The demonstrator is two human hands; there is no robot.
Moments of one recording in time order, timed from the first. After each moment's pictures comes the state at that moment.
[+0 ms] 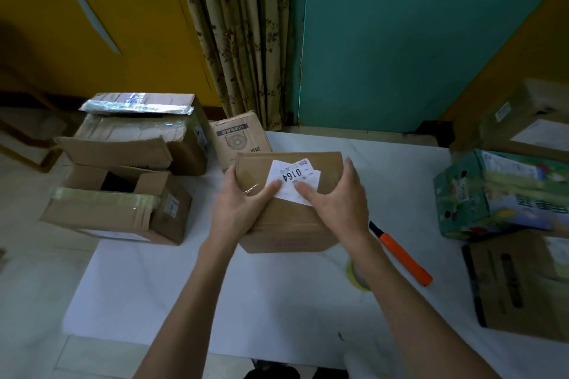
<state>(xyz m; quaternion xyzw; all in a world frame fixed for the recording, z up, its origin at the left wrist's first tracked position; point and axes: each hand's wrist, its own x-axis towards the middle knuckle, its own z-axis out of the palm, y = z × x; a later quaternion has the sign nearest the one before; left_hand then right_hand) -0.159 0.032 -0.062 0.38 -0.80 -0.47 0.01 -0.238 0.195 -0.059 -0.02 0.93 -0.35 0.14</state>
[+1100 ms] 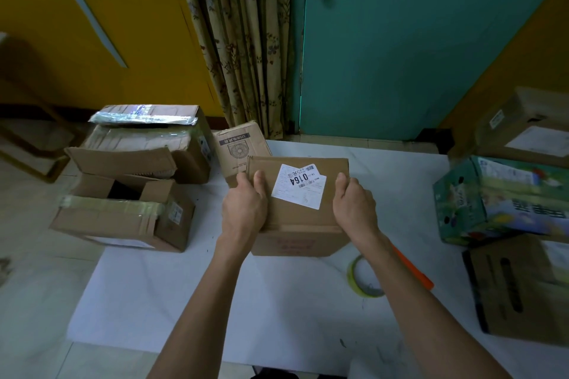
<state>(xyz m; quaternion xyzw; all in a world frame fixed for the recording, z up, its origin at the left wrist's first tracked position) -0.181 0.042 -0.070 0.39 -0.86 -0.32 0.02 -0.256 0.208 -0.067 -0.02 0.94 -0.32 0.11</state>
